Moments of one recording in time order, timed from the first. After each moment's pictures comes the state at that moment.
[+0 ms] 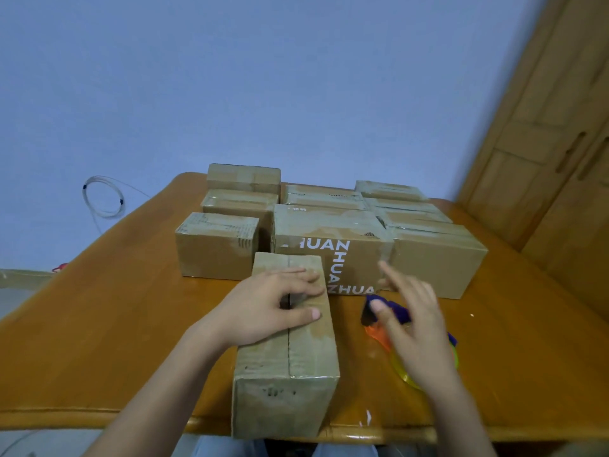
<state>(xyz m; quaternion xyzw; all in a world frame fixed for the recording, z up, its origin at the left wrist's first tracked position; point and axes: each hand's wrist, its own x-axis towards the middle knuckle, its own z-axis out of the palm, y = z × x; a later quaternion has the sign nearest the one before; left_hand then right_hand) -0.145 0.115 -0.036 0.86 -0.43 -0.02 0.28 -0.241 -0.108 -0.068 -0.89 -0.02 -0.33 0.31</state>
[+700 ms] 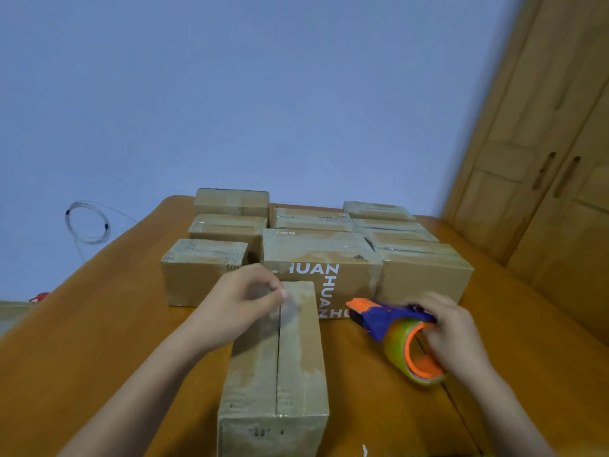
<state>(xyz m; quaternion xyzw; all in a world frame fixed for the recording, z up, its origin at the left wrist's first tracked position) -0.128 0.123 -0.018 0.80 -0.36 0.02 0.48 -0.221 -0.196 -0.069 -0.93 0.03 -0.32 0.15</state>
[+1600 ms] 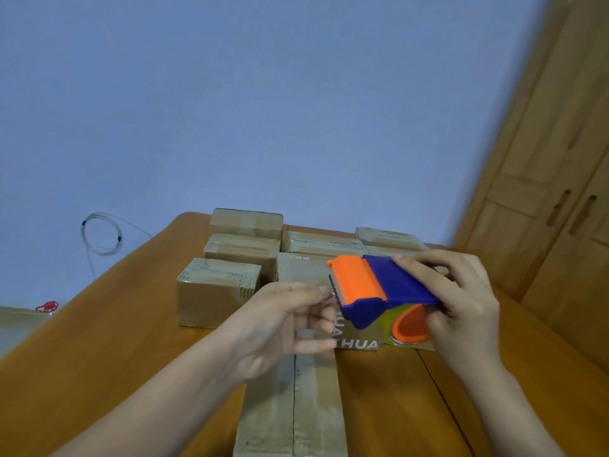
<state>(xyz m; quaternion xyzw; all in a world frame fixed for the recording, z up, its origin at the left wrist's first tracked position) -0.158 0.103 0.029 0.55 -0.20 -0.30 0.76 -0.208 -0.124 0.025 -0.82 -0.13 -0.55 0.07</state>
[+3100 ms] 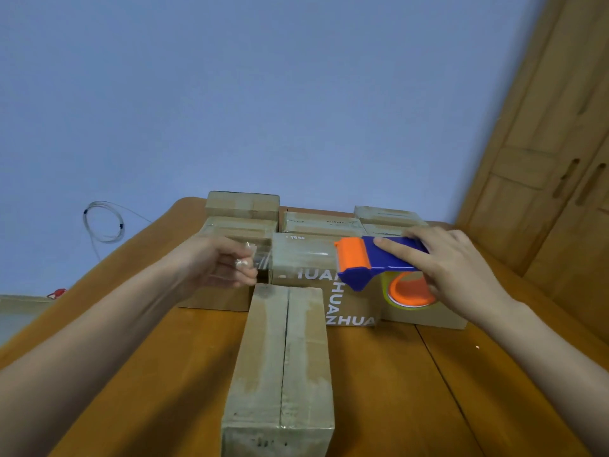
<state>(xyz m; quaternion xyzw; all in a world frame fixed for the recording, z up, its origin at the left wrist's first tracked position) -0.081 0.149 0.028 0.76 -0.10 -0.17 0.62 -0.177 -0.190 0.023 -0.90 -0.17 -0.36 -0.17</state>
